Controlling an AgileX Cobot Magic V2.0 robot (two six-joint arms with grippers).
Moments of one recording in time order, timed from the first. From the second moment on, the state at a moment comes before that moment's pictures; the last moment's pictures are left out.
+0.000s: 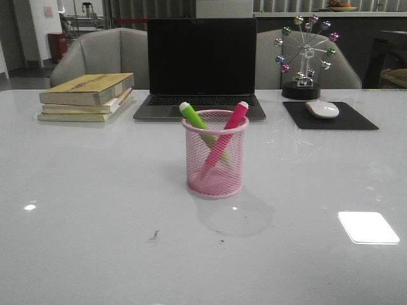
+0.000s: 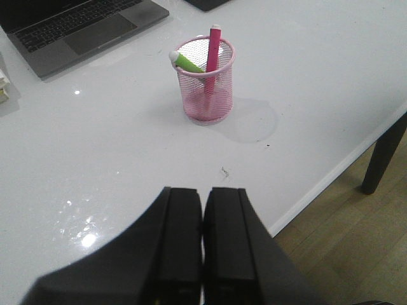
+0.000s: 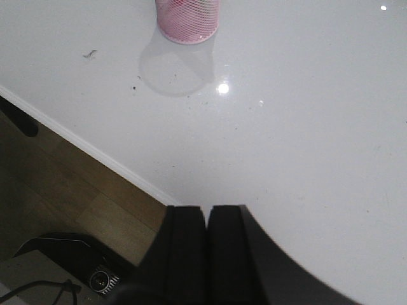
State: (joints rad) left arm -0.69 0.49 -0.64 -0.01 0.73 0.11; right arm 0.56 0.55 -0.61 -0.04 0.87 0.07
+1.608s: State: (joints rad) left arm -0.08 0.00 0.01 -0.08 0.04 0.13; right arm 0.56 0.55 -0.61 -0.05 0.88 0.08
